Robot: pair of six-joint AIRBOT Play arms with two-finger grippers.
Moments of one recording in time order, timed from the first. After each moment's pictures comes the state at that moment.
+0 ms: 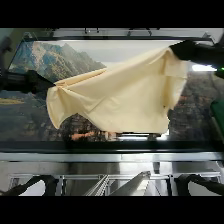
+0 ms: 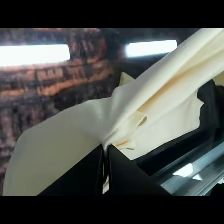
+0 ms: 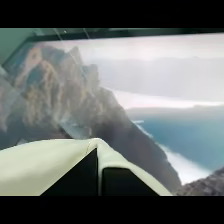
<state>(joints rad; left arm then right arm) 0.26 -1.25 1.22 0.73 -1.37 -1.17 -0.09 -1.34 1.29 -0.45 0.78 0.78</state>
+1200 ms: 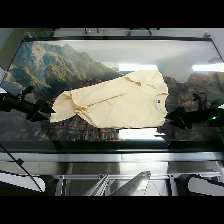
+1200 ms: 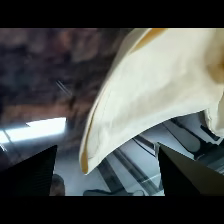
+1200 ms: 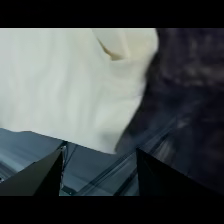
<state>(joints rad) 0.46 -1.75 1.26 1.03 -1.46 -1.20 -0.44 -1.42 0.74 -0.72 1.23 1.07</state>
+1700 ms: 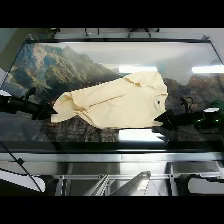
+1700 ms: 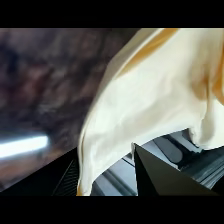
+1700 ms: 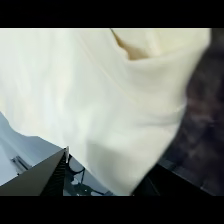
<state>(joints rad) 0.46 -1.82 1.23 0.95 -1.39 -1.14 -0.33 -1.53 0.68 -0.56 1.14 0.97</state>
